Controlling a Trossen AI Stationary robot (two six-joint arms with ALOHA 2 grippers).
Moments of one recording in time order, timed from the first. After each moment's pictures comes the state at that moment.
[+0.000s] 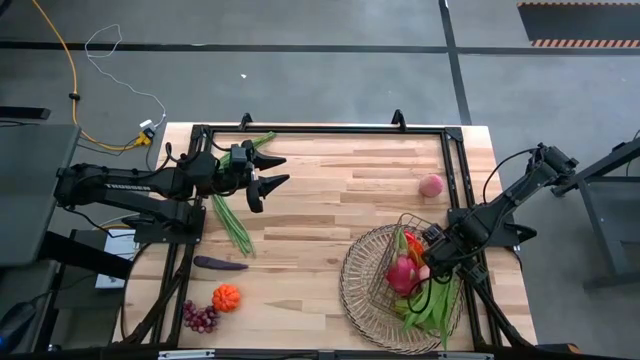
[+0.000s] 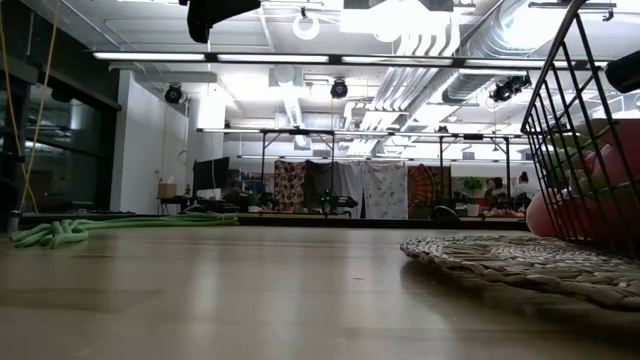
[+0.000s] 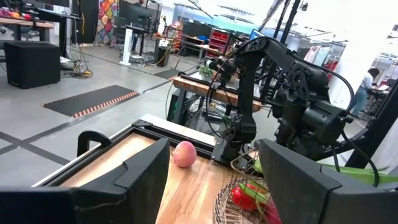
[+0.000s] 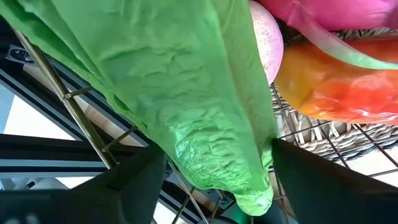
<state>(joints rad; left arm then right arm) 0.16 0.91 0.68 0.24 -0.20 -0.23 0.64 1.17 0.87 -1.23 -0.23 0.00</state>
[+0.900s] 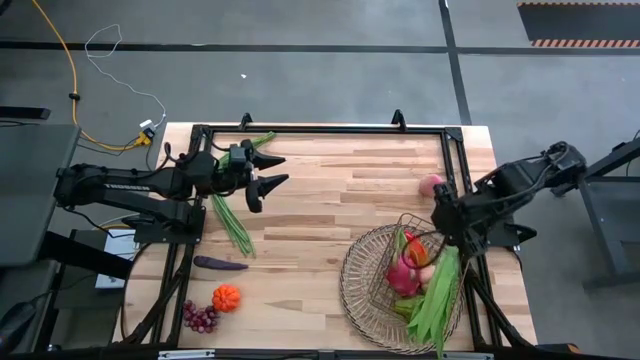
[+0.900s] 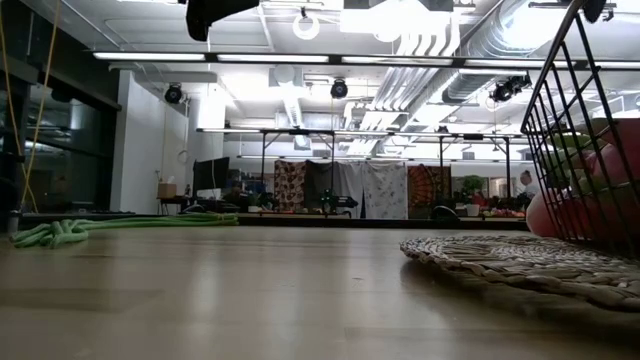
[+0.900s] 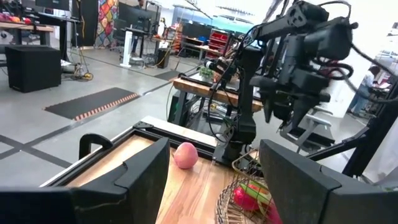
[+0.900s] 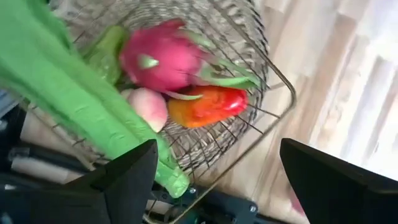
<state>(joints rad) 0.16 0.90 0.68 0.24 -0.20 -0.21 0.46 1.08 1.35 -1.53 0.05 0.12</state>
